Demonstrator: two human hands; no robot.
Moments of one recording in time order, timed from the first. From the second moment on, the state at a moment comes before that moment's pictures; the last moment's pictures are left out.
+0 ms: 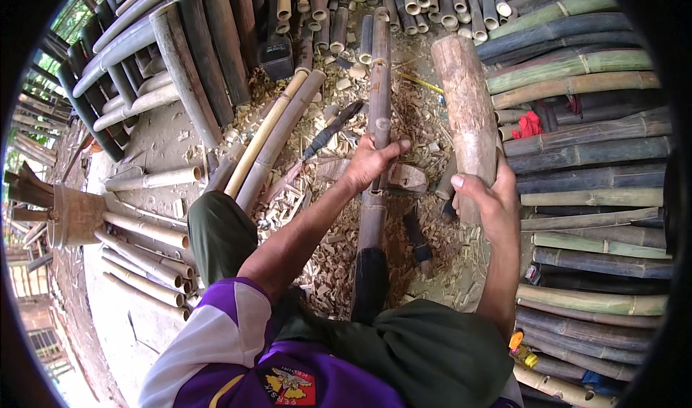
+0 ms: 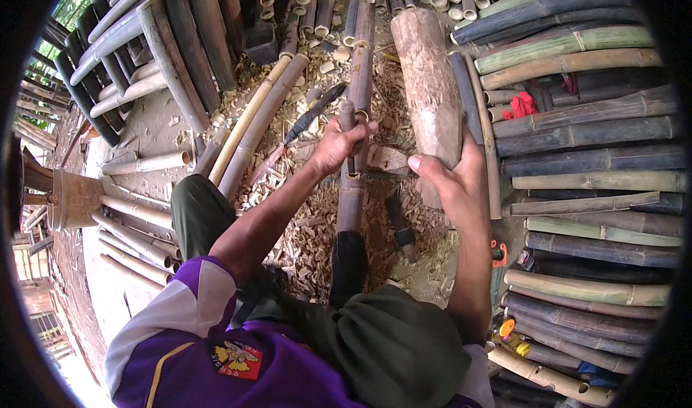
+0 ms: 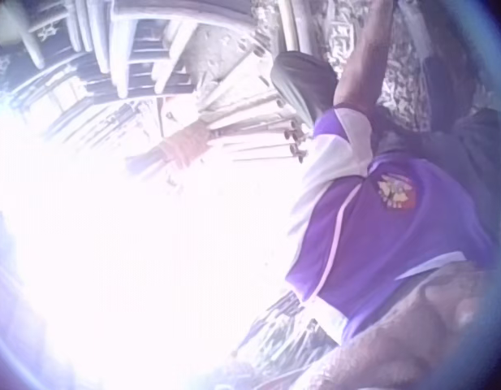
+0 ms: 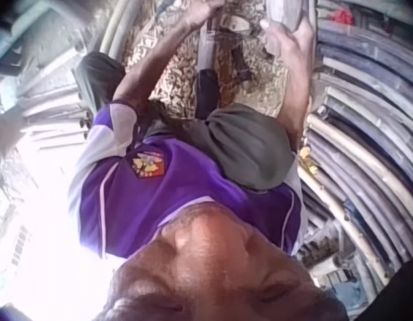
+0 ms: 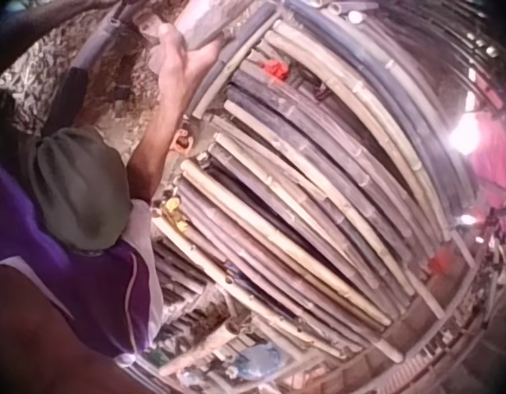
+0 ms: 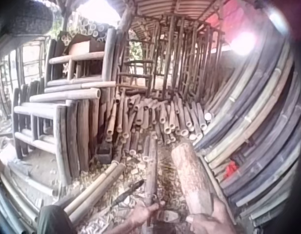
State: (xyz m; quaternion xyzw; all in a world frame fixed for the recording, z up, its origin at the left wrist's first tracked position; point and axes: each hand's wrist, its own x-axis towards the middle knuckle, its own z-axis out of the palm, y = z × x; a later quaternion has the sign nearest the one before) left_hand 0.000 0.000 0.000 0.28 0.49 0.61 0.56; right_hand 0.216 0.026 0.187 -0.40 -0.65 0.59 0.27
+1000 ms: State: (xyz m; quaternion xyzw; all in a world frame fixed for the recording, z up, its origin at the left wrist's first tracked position) left_hand -0.002 0.007 -0.053 0.17 0.57 0.58 0.55; right_hand 0.195 0.014 0.161 -0.38 -0.76 0.50 0.19
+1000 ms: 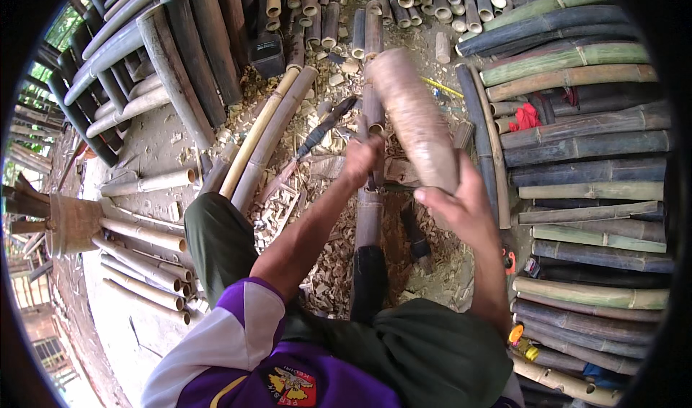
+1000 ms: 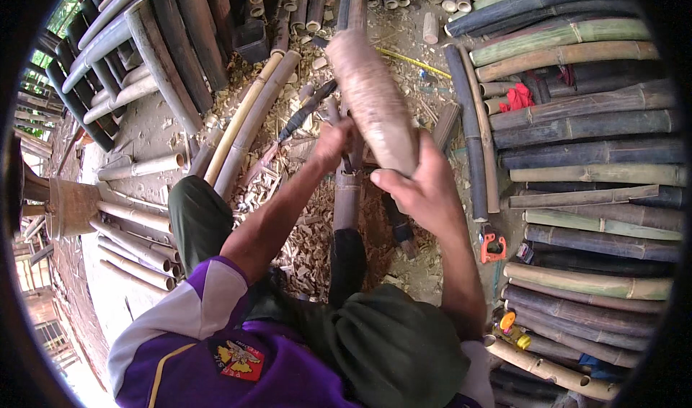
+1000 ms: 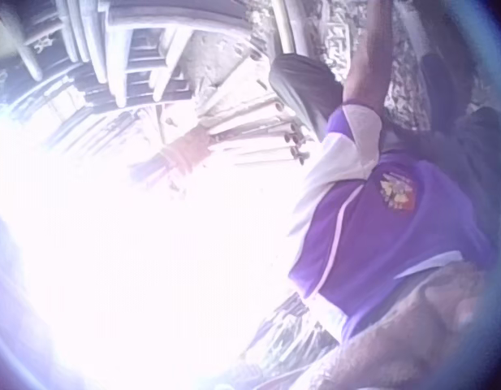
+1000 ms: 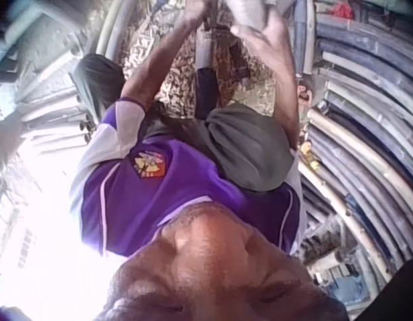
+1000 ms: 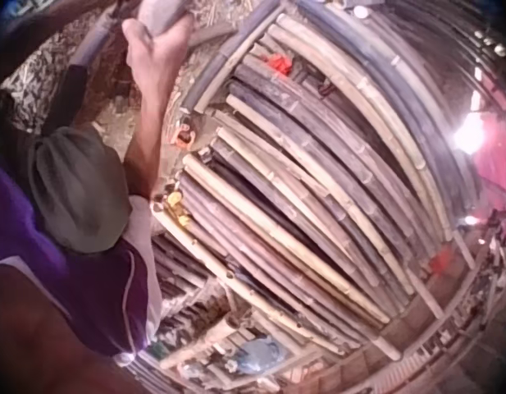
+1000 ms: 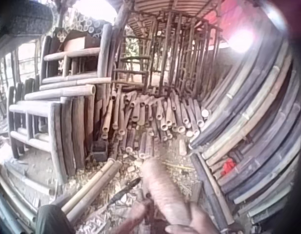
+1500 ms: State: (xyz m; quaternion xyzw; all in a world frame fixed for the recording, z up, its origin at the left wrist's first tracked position) left_hand -0.040 -0.070 -0.044 0.47 0.77 0.22 0.37; right_hand 0.296 -0.053 -0.072 -0.64 -0.59 0.44 0.21
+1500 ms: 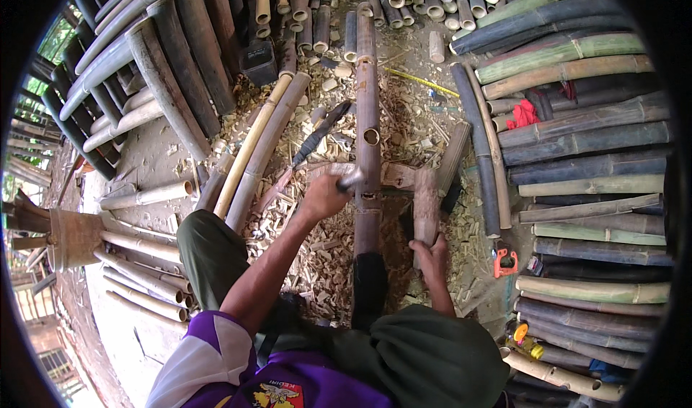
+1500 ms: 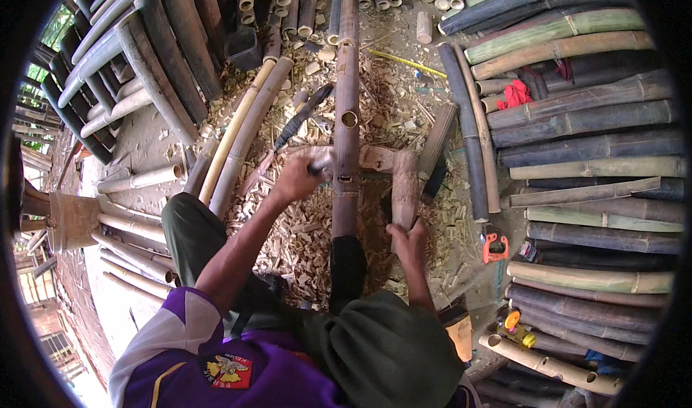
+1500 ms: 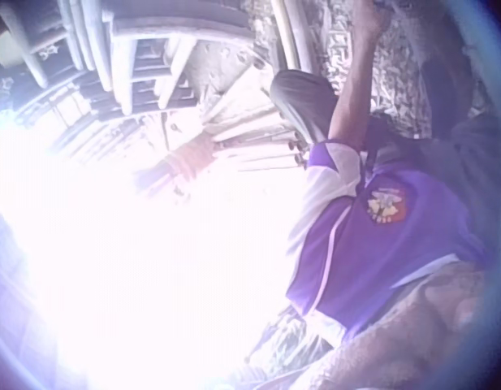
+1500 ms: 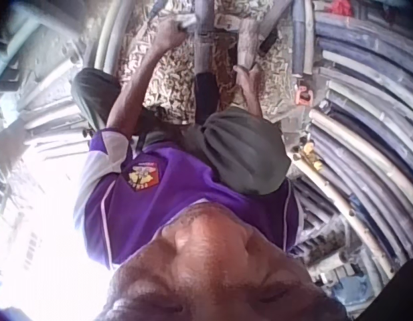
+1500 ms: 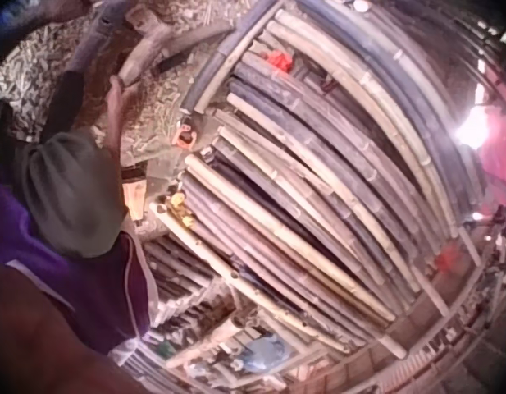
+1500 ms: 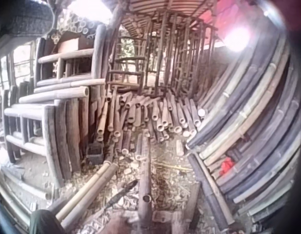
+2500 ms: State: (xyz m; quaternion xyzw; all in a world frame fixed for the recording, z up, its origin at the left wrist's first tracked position) left_hand -0.074 -0.051 -0.121 0.61 0.74 0.20 0.21; right_hand 0.128 -0.054 0.006 -0.56 -0.80 0.20 -0.11
